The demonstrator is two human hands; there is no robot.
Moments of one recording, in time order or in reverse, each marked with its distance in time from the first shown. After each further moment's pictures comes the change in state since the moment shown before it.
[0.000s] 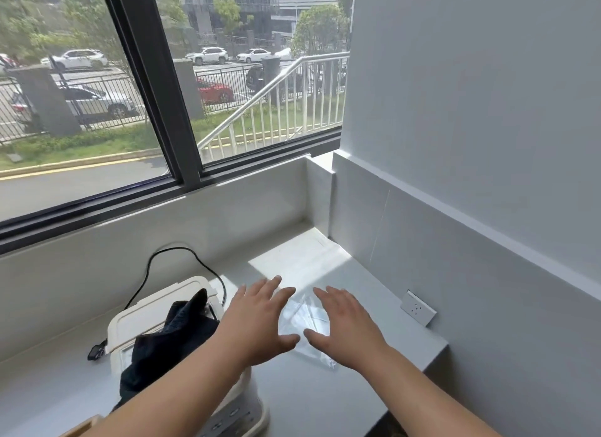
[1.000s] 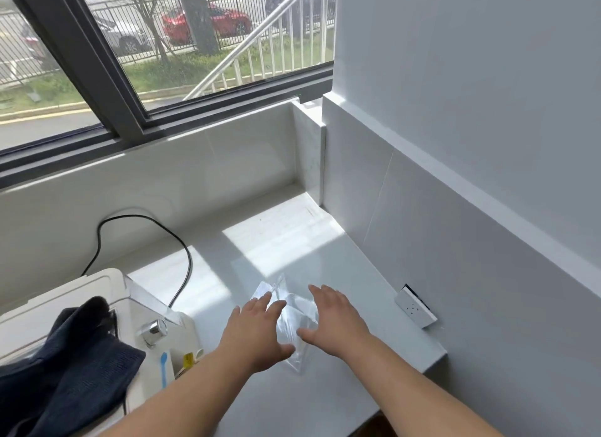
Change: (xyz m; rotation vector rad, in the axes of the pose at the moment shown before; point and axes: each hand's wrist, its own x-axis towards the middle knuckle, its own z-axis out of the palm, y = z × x) left_hand 0.100 0.060 0.121 -0.134 -0.335 -0.252; right_hand 0.094 0.126 0.058 0.022 -0.312 0.063
